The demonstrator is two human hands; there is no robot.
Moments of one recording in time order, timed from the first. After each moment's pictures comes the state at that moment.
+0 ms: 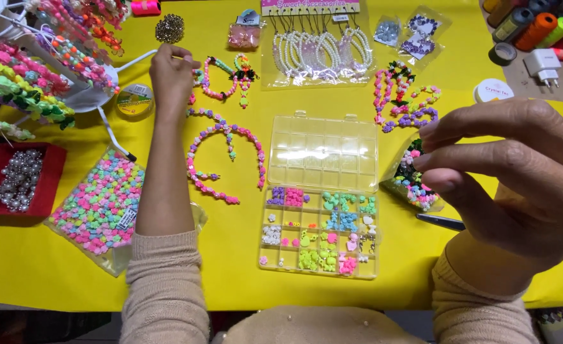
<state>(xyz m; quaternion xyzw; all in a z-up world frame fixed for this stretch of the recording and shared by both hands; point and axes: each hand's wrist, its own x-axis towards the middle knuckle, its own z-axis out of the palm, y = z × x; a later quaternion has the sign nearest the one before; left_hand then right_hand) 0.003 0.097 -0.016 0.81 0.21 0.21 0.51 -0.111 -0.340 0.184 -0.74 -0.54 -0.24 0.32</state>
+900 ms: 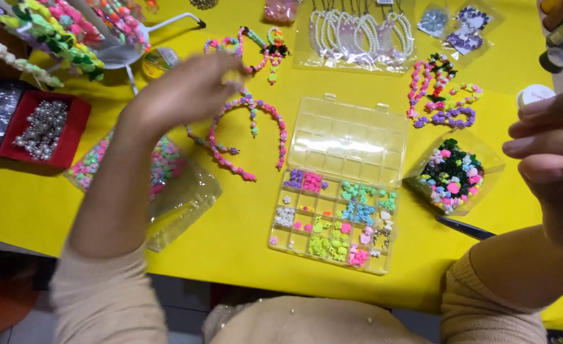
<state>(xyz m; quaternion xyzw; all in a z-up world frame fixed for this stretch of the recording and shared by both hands) -0.112 0.057 0.106 0.97 -0.04 -0.03 0.24 -0.093 -0.413 0.127 -0.82 -0.45 -0.15 0.31</state>
